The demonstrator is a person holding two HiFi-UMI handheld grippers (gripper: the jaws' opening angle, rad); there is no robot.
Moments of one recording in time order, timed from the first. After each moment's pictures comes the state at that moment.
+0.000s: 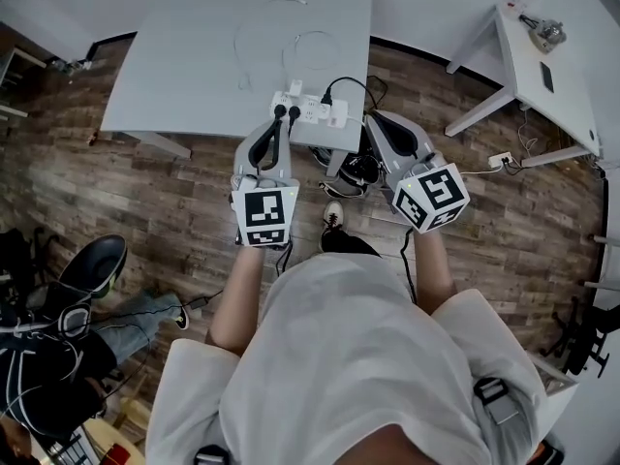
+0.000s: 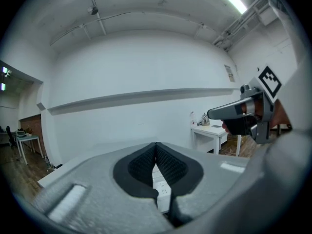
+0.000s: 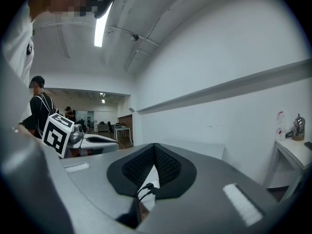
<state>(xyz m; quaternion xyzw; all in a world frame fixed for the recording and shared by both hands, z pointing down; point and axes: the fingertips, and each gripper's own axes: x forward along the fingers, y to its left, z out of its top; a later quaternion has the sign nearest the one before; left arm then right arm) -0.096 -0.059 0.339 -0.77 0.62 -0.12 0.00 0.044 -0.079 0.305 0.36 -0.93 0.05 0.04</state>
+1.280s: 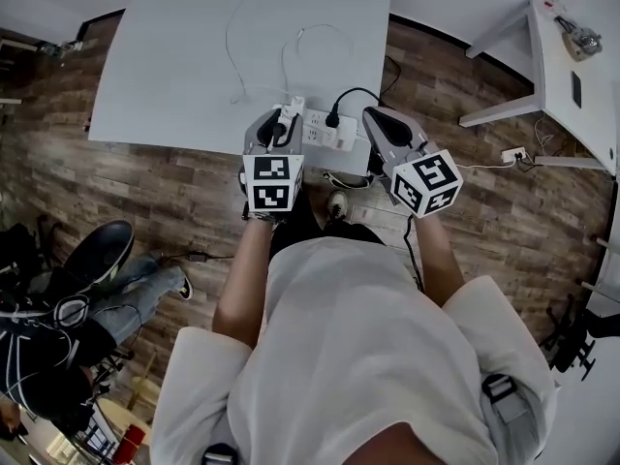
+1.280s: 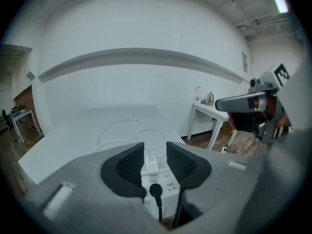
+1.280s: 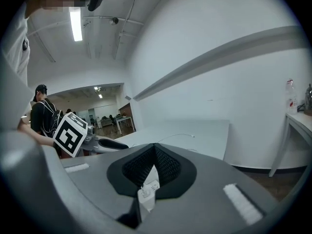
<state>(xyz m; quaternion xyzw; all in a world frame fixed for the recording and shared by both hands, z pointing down) -0.113 -0.207 0.480 -0.76 0.59 -0.21 -0.17 0.018 -0.219 0.417 0.33 -0.93 0.15 0.11</state>
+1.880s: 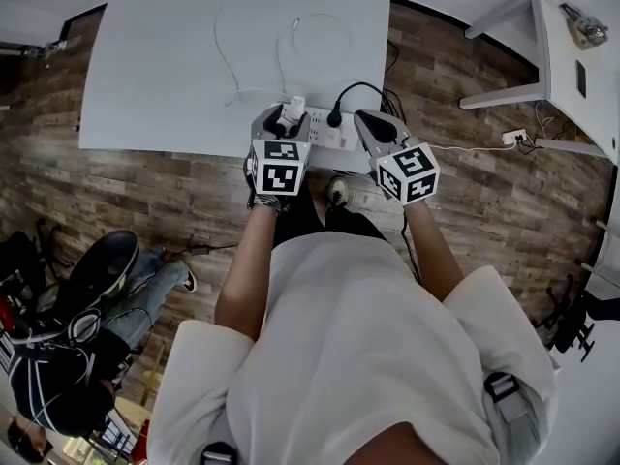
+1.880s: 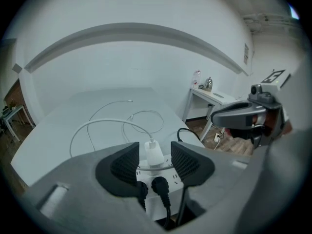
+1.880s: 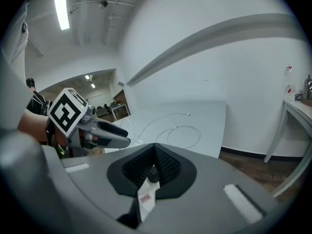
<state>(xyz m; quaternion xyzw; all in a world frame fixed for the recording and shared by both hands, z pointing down) -0.112 -0.236 0.548 -0.76 0.53 -0.28 -0.24 0.003 -0.239 0.515 0.34 -0.90 0.20 0.18</state>
